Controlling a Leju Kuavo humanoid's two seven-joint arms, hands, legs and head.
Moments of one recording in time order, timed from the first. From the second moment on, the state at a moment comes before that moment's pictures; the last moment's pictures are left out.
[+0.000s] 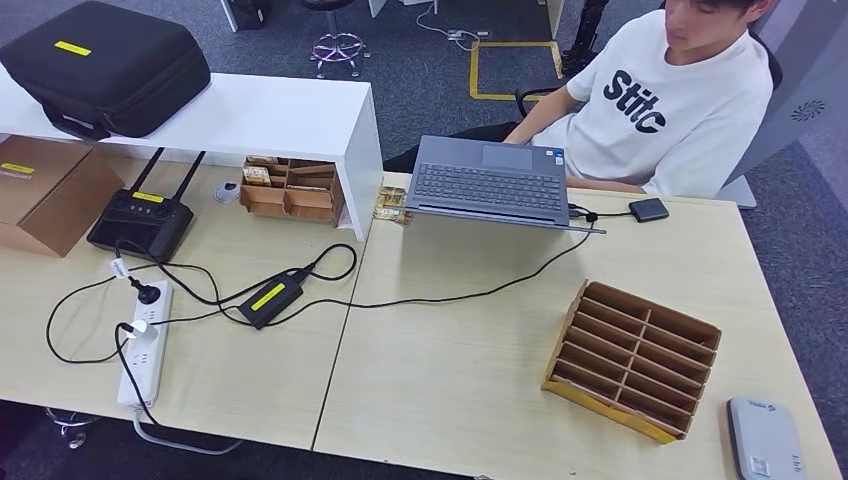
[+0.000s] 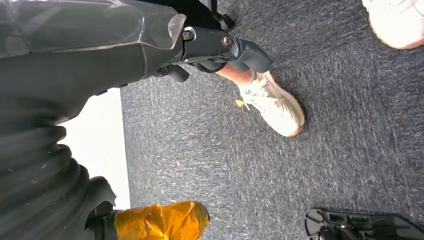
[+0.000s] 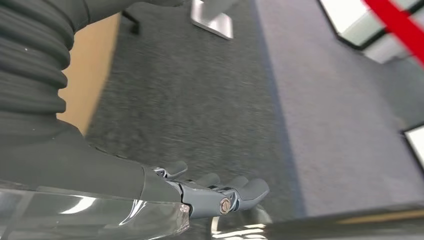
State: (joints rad) left arm -0.06 0.00 0.90 -0.21 -1.16 -0.09 0.19; right arm -0.10 -0.34 -1.22 -0.69 -0.70 -0.01 -0.33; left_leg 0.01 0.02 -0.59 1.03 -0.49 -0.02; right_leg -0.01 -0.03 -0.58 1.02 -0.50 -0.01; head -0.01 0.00
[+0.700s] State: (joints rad) left arm -0.06 0.00 0.91 -0.21 -1.20 -0.10 0.21; right arm 0.01 -0.09 -1.16 -0.49 0.05 -0.09 -0.24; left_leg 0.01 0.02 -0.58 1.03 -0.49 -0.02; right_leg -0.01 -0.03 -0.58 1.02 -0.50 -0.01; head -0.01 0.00
